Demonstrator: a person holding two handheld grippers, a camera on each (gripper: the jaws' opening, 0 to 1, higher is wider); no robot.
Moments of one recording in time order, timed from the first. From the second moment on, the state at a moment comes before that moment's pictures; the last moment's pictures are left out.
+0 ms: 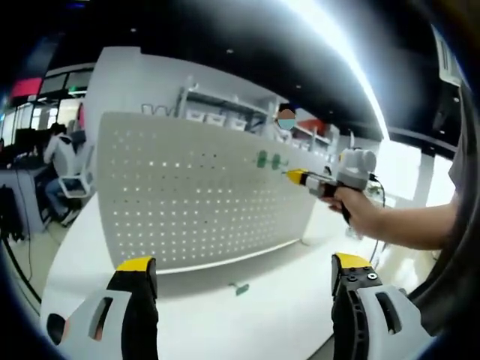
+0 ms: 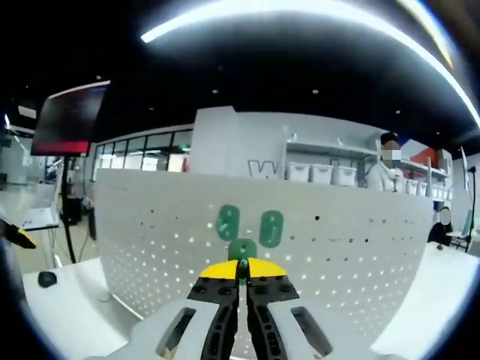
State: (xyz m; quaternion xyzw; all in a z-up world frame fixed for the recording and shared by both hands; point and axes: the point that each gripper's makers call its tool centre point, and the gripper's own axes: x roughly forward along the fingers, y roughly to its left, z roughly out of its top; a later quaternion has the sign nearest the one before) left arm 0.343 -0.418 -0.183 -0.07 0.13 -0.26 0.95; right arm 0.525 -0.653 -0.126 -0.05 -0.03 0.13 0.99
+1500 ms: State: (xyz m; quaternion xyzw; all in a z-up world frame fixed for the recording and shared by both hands) left arm 0.345 -0.412 -0.189 -0.07 0.14 -0.25 0.96; right arm 0.567 -0.713 -0.091 -0.06 -0.07 0.07 0.99
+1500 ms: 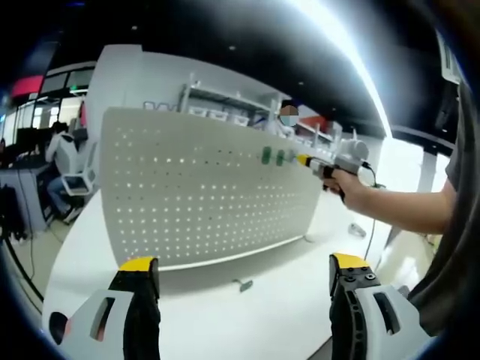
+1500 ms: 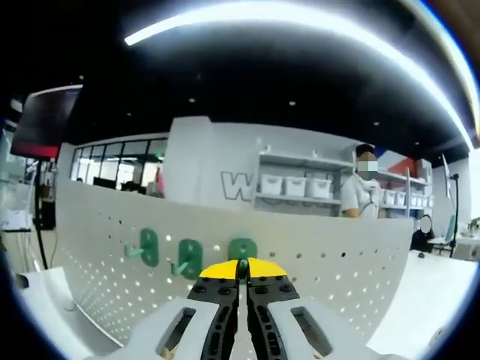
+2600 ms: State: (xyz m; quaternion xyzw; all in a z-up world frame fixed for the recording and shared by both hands) left arm 0.348 -0.408 -0.191 -0.06 0.15 -0.25 0.96; right arm 0.571 -0.710 -0.103 -0.05 -0.10 0.06 0.99
